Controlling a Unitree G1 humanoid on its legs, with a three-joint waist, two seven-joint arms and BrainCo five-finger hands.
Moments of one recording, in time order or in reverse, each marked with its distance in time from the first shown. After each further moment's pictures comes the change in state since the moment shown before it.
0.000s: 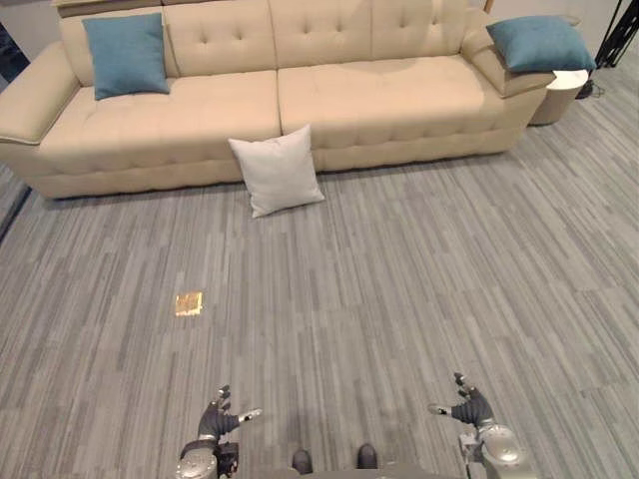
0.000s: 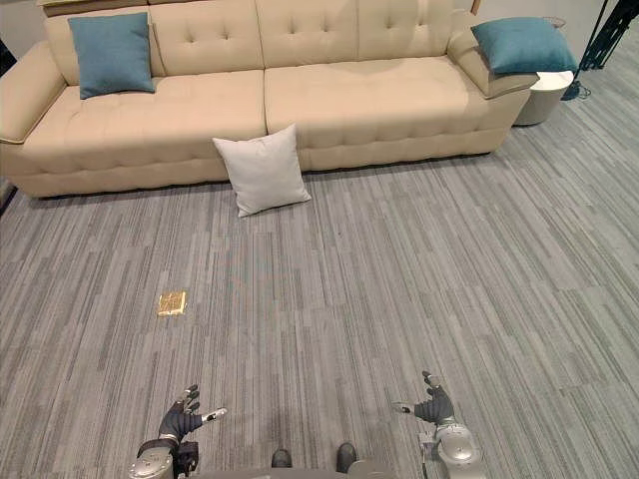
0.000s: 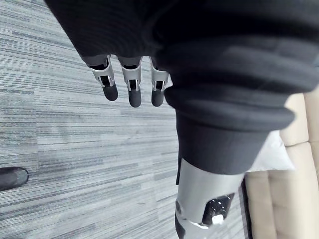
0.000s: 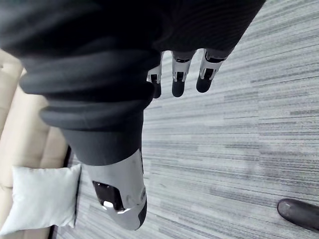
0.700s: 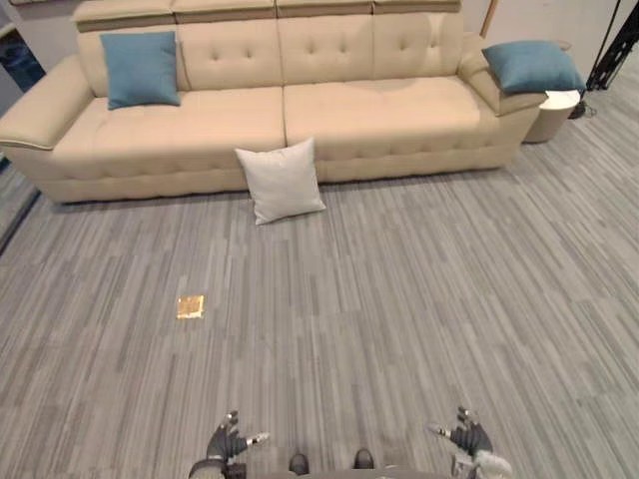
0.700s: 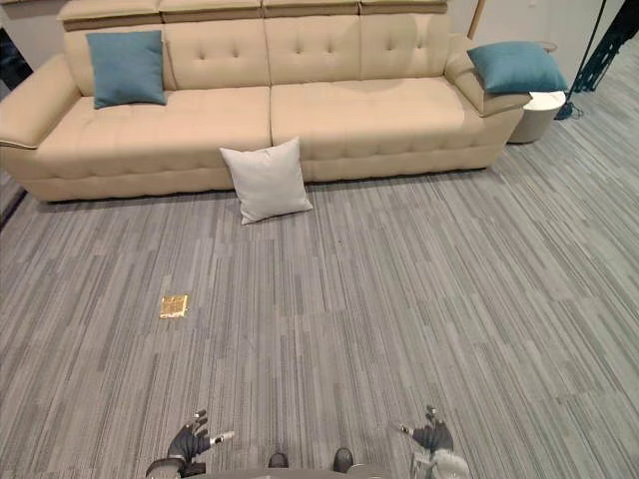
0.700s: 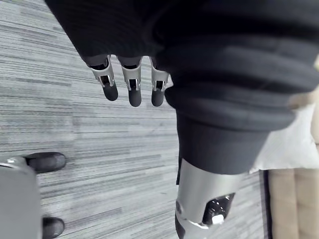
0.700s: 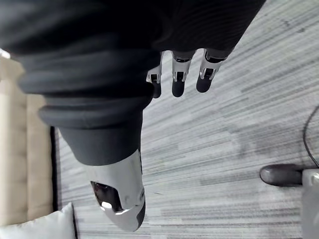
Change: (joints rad) left arm -0.005 -0.013 -0.034 0.136 0.023 0.001 -0.010; right arm 0.034 0.049 -0.048 0.073 0.069 0.000 -0.028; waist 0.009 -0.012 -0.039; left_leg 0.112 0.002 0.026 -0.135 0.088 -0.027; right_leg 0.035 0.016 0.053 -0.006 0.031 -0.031
